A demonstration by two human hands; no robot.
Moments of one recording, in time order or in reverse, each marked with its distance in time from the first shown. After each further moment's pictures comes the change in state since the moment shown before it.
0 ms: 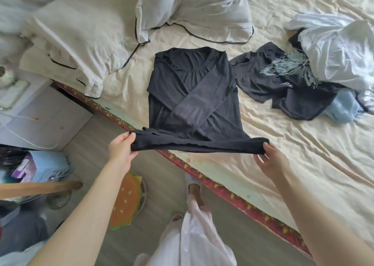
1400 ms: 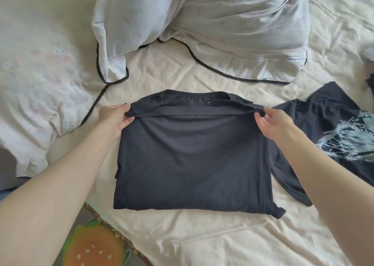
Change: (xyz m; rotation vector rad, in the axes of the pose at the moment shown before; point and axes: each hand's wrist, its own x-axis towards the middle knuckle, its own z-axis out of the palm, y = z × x) left_hand 0.337 0.169 0.249 0.128 0.089 -0.080; right_hand 0.328 -0.172 0.319 0.025 0.139 0.137
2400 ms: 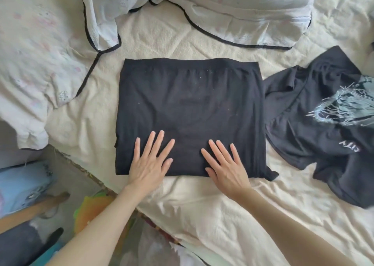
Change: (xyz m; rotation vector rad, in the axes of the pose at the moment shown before) left_hand -0.111 -0.172 -0.043 1.736 -0.362 0.922; right_hand -0.061 0.179 -0.134 -2.043 -0.518 -1.350
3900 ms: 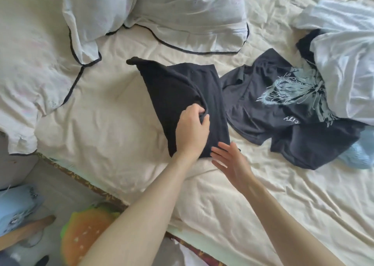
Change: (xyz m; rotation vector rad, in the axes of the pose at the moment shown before) left_hand 0.015 0.172 -0.121 -0.883 0.566 -0.116; right_hand -0.079 0.021 -0.061 1.945 0.160 0.944
